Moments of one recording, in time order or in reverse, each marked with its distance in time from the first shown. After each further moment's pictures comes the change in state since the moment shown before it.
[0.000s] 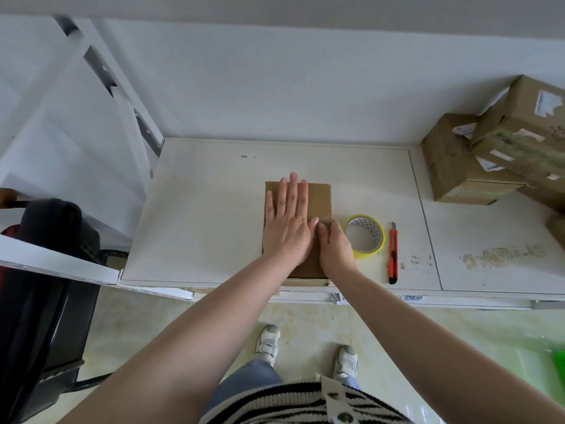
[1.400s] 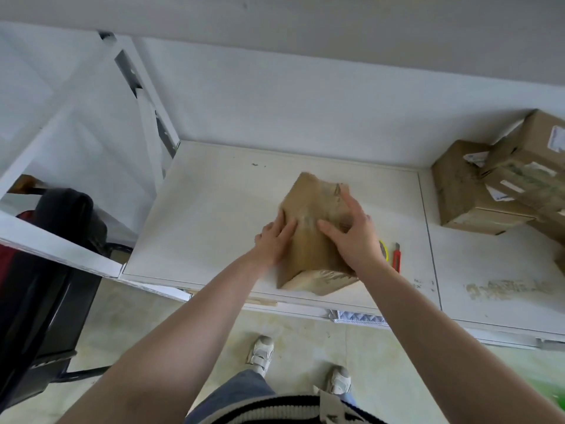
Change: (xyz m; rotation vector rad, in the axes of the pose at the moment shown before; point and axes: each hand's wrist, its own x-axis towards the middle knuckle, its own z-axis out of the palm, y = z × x) left_hand -0.010 -0.033 -0.015 -1.124 -0.371 -0.521; right_hand 0.009 -0.039 -0.057 -0.051 -0.038 -0.182
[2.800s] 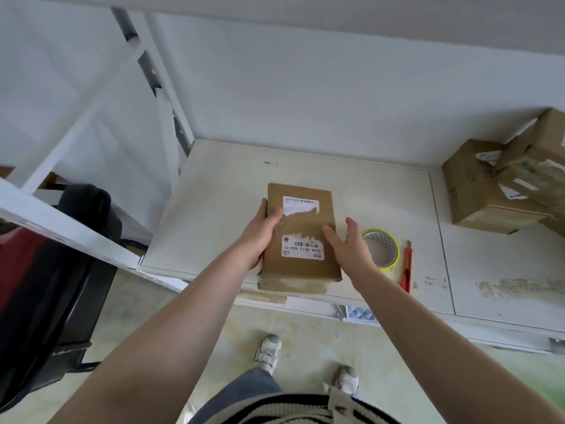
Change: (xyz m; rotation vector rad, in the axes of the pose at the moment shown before) left_hand -0.014 -0.004 -0.044 -0.294 0.036 0.010; right_hand -0.015 0.011 0.036 0.133 -0.119 0.241
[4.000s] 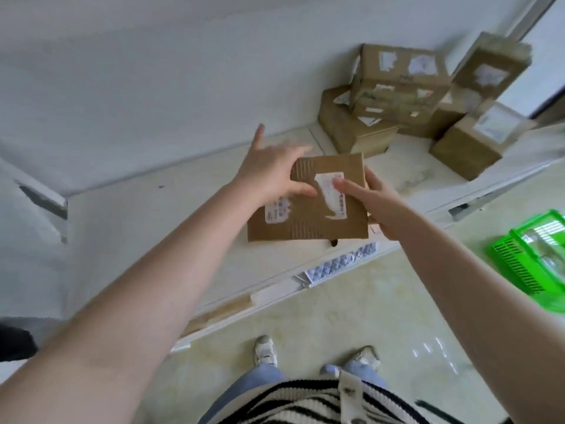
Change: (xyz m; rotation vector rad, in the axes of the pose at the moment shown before) left_hand -0.023 0.117 0.151 1.416 -0.344 1.000; right_hand -0.071 0.031 -0.158 0.493 0.148 -0.001
